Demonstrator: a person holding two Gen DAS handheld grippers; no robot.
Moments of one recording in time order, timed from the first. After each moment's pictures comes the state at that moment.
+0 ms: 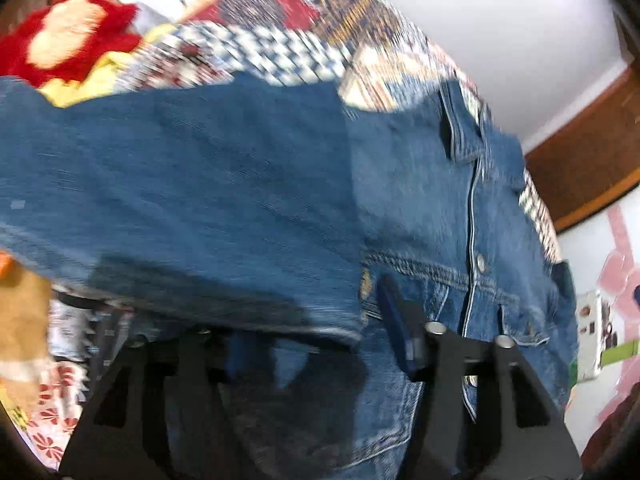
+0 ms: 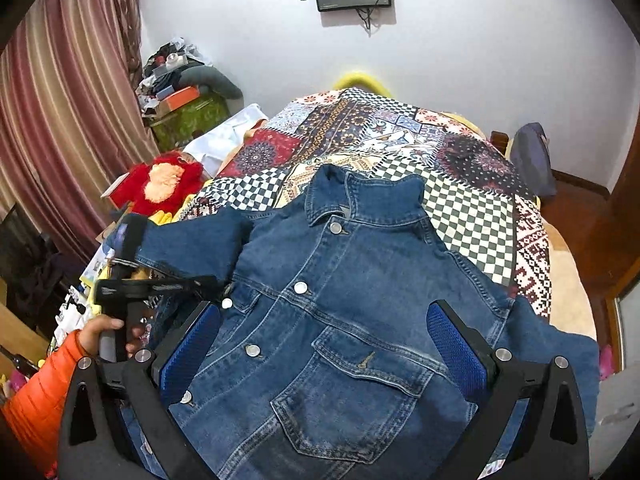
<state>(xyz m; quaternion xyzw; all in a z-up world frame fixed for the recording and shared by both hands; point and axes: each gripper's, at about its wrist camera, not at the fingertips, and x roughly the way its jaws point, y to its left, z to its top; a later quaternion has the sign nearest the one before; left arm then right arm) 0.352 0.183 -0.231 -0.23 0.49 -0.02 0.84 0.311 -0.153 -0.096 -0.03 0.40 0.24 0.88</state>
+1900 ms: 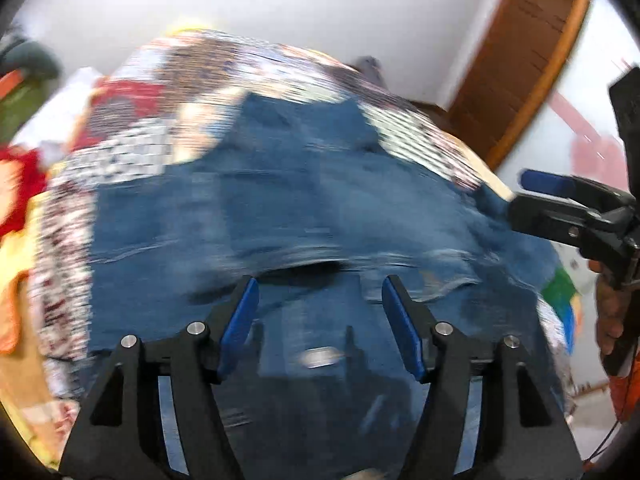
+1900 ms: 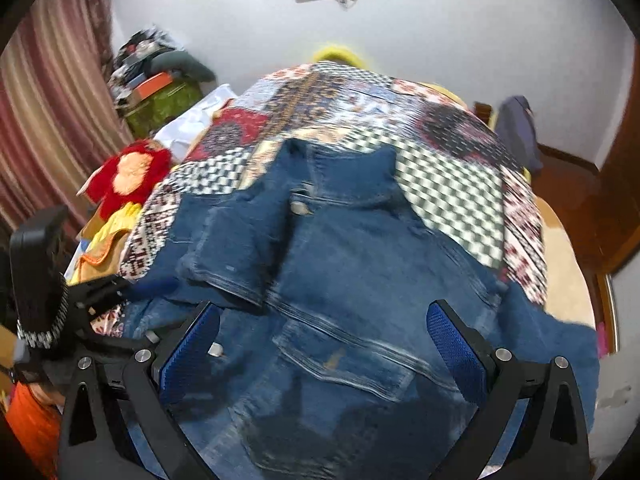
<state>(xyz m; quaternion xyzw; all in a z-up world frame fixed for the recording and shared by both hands) 0.324 0.058 -0.154 -0.06 0.44 -0.12 0.89 0.348 -0.157 -0.122 -0.04 0.44 0.20 0.87</state>
